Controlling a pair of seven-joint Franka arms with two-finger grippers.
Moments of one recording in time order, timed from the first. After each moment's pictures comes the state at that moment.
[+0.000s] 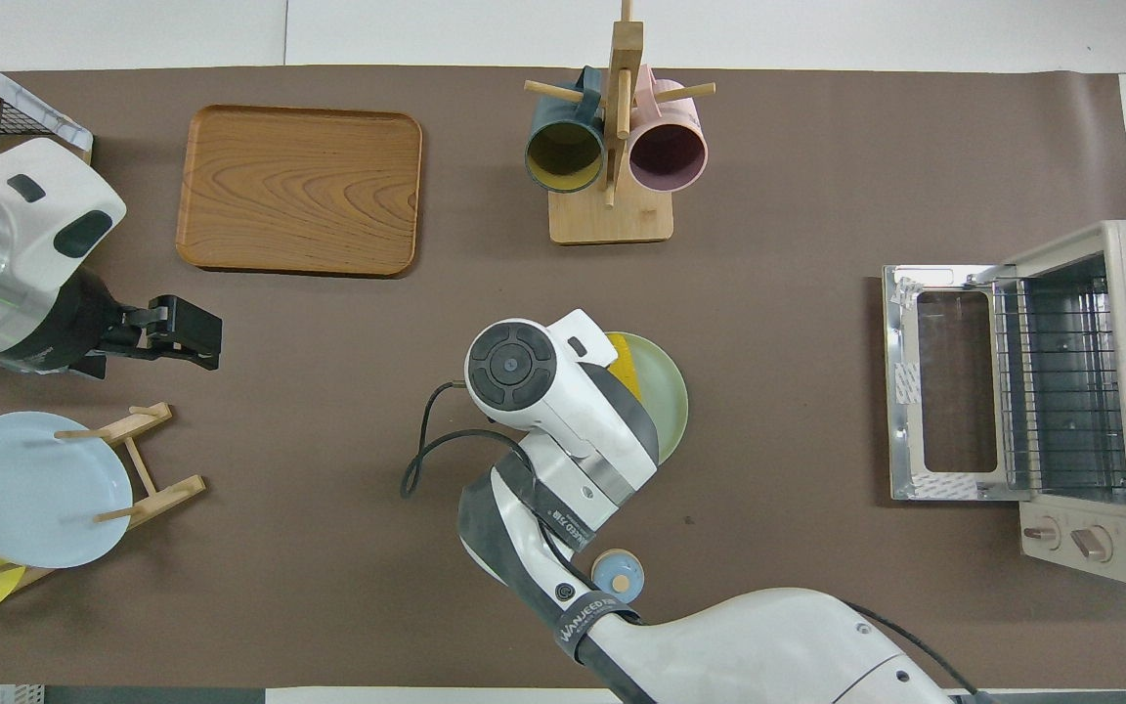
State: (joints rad) left arm -0.15 -0.03 -0.09 -1.64 -0.03 1.47 -0.25; right arm 0.71 0.49 0.00 -1.74 -0.02 2.18 0.86
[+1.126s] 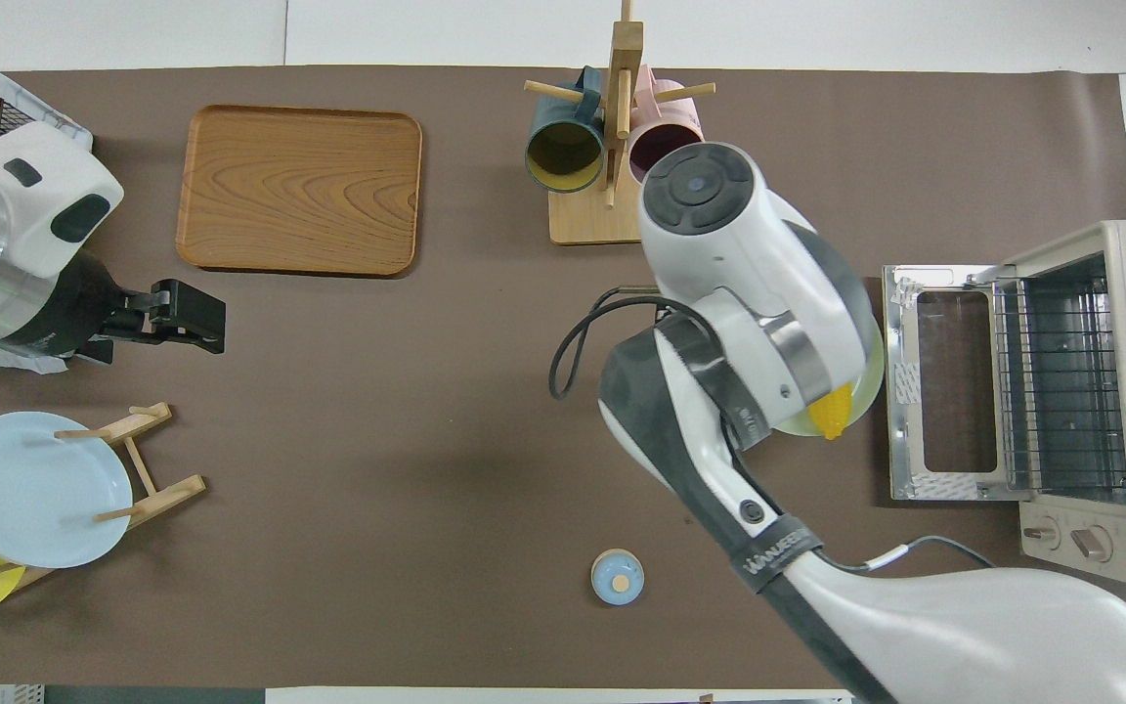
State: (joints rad) left arm -0.15 -0.02 -0.09 -1.63 -0.05 1.50 -0.24; right arm 0.42 0.30 -0.03 -1.63 -0.15 1.67 0.59
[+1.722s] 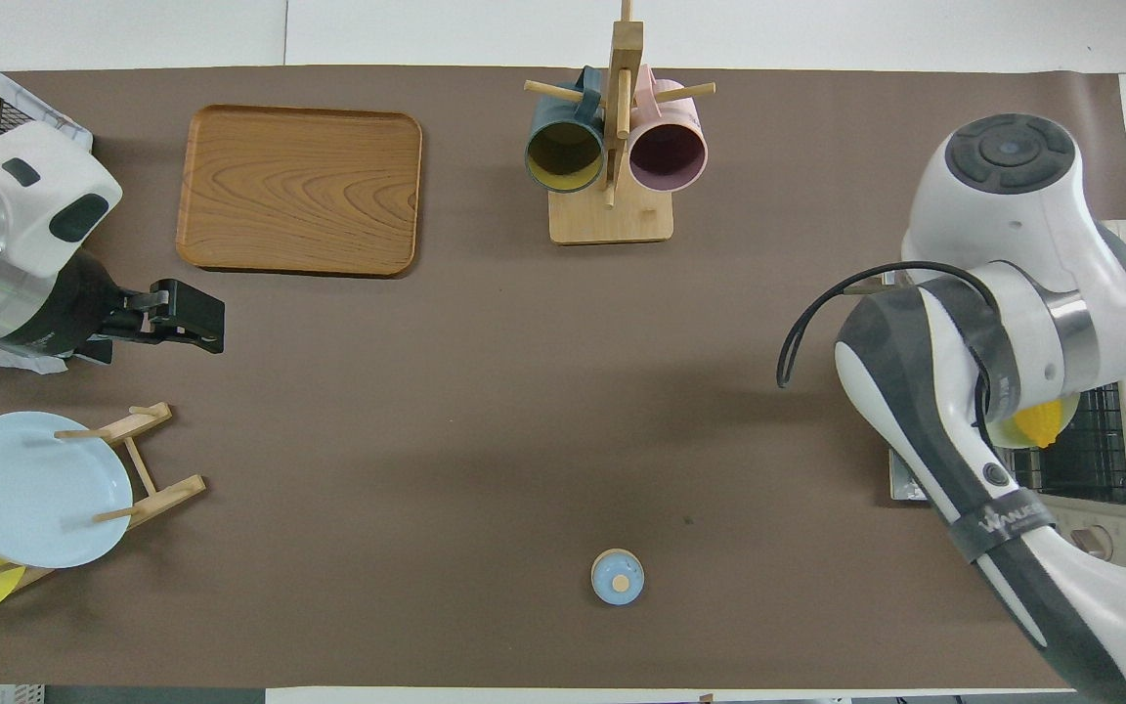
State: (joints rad) left arm -0.15 -0.02 -0.09 -1.63 -0.05 1.50 -0.24; right arm 0.12 0.18 -0.03 -1.86 -0.24 1.73 0.26
